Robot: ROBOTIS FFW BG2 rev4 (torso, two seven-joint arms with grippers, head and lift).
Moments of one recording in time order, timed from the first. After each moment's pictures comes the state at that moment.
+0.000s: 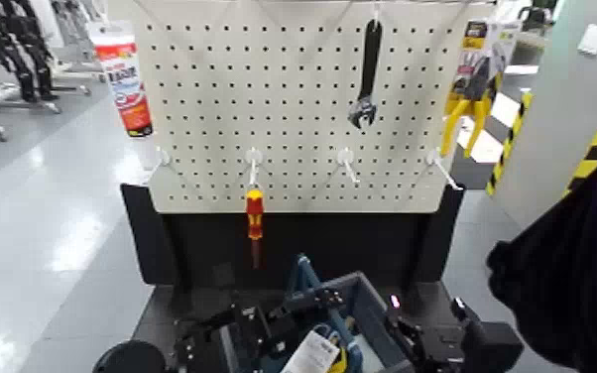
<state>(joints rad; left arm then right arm) -0.26 0.23 -0.35 -1.34 1.57 0.83 -0.42 0.26 -0.10 0.17 -1.75 -0.11 -0.12 -0.16</state>
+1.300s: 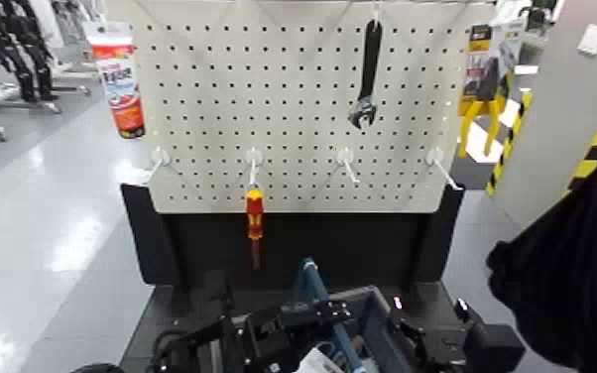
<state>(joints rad) -0.13 0.33 -0.36 -1.61 1.79 0.85 -0.29 0.26 -0.10 0.16 -1.75 -0.09 -0.12 -0.17</state>
